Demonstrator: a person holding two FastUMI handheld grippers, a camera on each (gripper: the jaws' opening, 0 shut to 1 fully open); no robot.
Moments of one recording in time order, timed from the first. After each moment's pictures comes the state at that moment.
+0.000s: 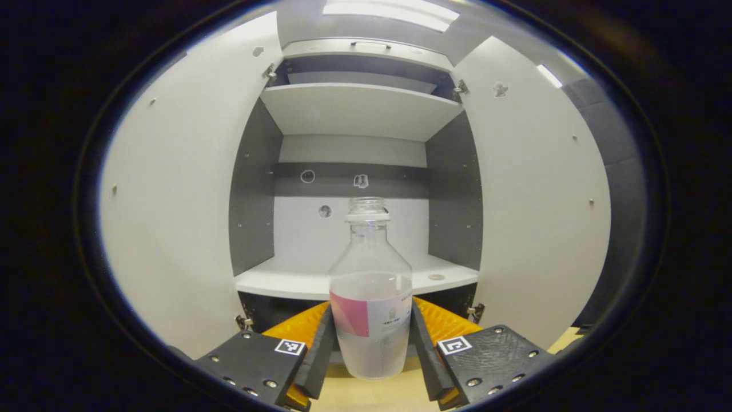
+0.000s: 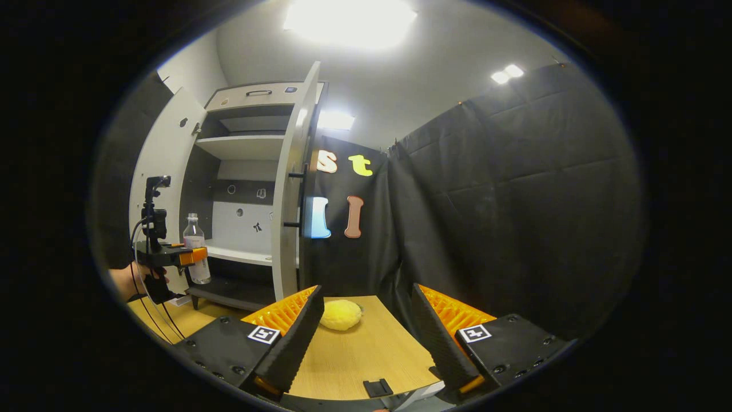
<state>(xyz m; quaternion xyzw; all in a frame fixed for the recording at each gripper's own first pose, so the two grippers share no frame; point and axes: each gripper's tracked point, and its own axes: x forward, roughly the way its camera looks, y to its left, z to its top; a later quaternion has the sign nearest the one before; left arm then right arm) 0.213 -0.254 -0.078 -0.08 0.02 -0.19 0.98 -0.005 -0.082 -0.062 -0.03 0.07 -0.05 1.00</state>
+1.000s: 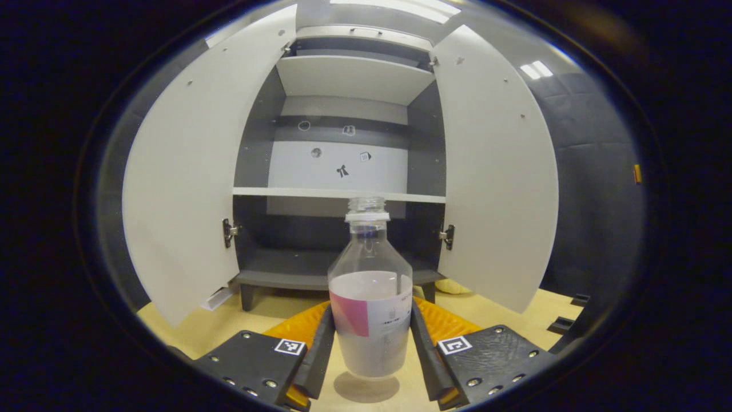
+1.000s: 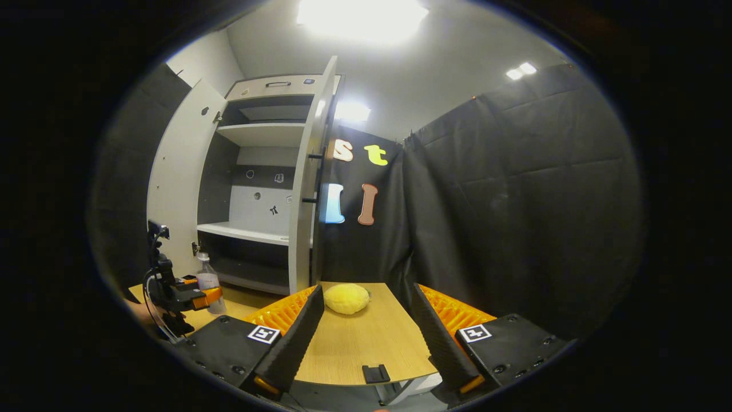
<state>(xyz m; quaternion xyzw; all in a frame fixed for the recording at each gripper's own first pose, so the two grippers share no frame) 0.107 -0.284 -0.233 -0.08 0.08 -0.23 0.97 -0.036 -0.078 -0.084 -0.04 0.09 -0.01 0.99</state>
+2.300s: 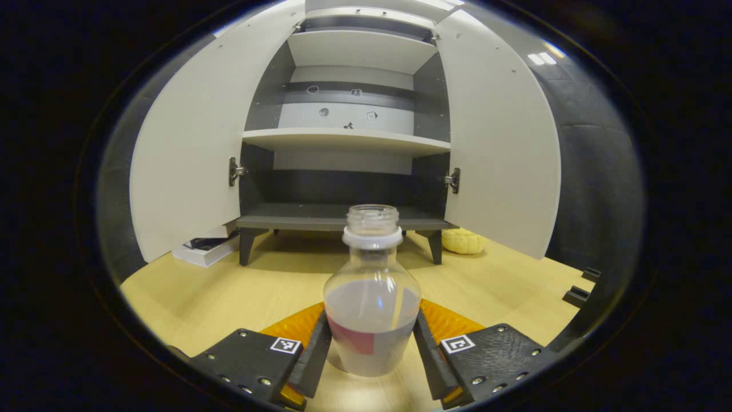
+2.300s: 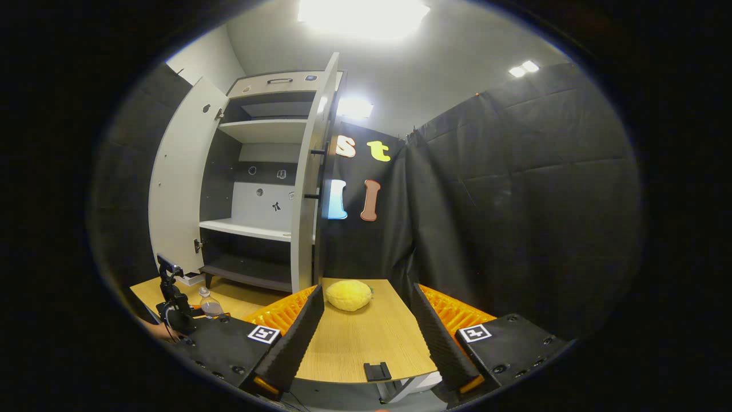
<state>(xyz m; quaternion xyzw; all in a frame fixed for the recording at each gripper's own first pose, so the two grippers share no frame) 0.080 -0.292 -0.319 -0.07 0.14 -0.21 0.97 -0.029 -0.069 -0.086 -0.04 0.11 0.00 0.99</state>
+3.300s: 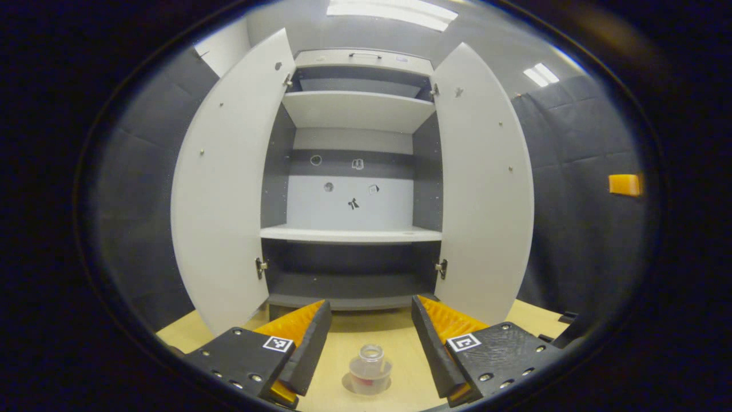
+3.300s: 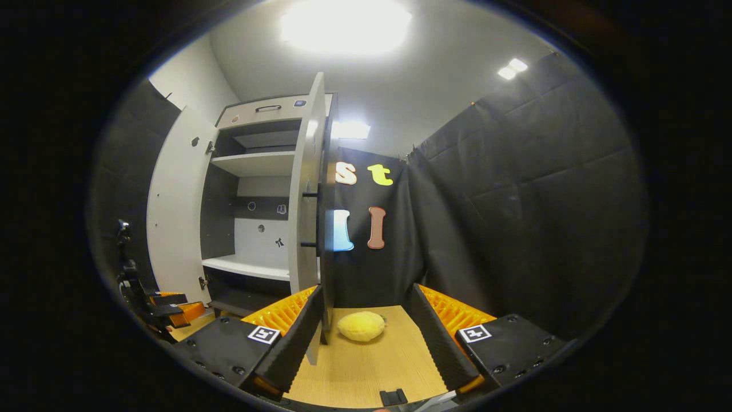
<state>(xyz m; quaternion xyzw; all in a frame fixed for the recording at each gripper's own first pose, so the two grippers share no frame) 0.058 -0.227 -0.098 -0.08 0.03 -0.17 0.98 0.039 -0.064 -0.037 0.01 0.05 0.01 1.00</state>
